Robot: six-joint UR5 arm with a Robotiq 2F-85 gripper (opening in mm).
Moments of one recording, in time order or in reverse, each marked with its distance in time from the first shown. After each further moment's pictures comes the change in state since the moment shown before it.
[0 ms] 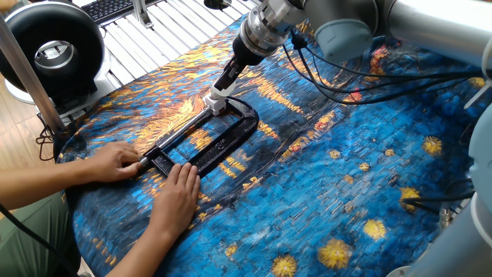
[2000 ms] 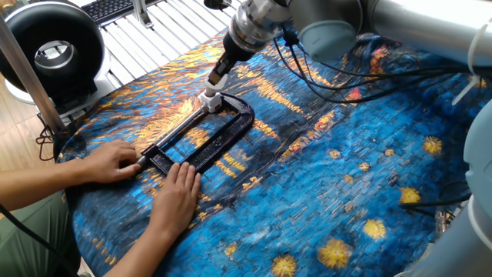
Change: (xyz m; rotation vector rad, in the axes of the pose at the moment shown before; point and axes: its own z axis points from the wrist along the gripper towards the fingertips) arm -0.032 -0.007 0.000 0.101 0.032 0.087
